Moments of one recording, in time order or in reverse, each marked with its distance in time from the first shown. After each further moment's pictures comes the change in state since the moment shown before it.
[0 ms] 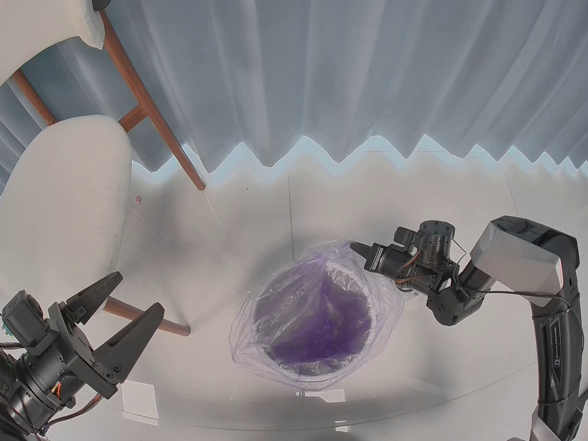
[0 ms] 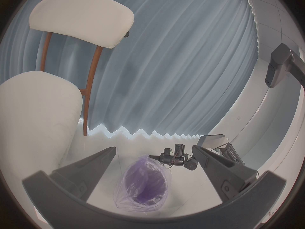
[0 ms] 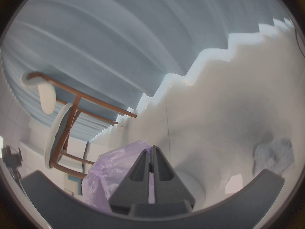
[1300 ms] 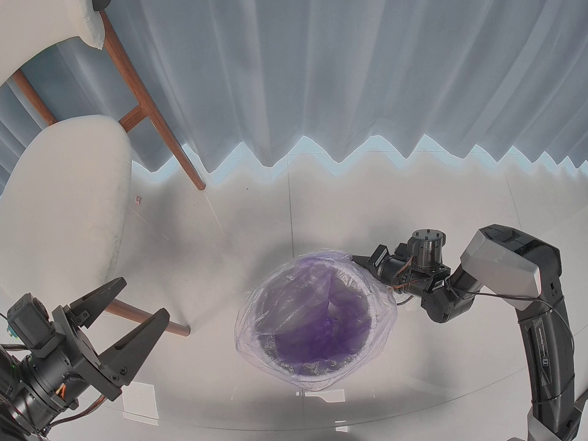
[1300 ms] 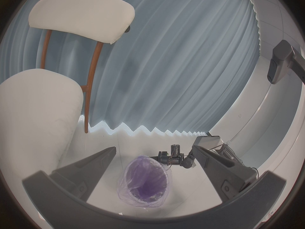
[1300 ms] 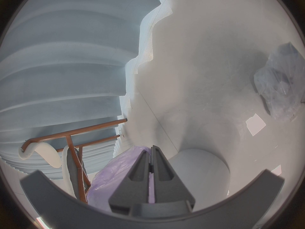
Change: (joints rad) left arm 0.001 0.006 0.000 0.029 0.002 -0.001; right arm -0.043 0.130 -0.151 0.133 0.075 0.531
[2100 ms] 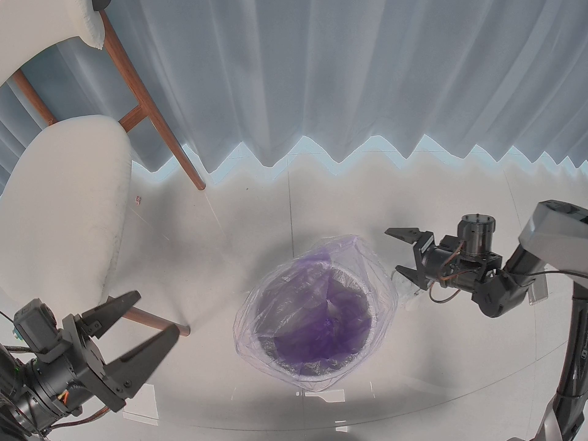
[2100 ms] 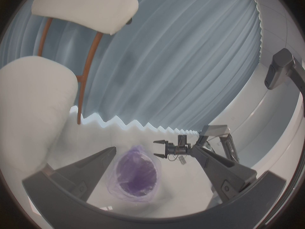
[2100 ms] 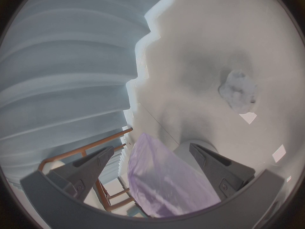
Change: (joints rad) left arm 0.004 0.003 0.000 0.026 -0.081 -0.078; right arm -0.087 -0.337 0.376 0.001 -0.003 0.108
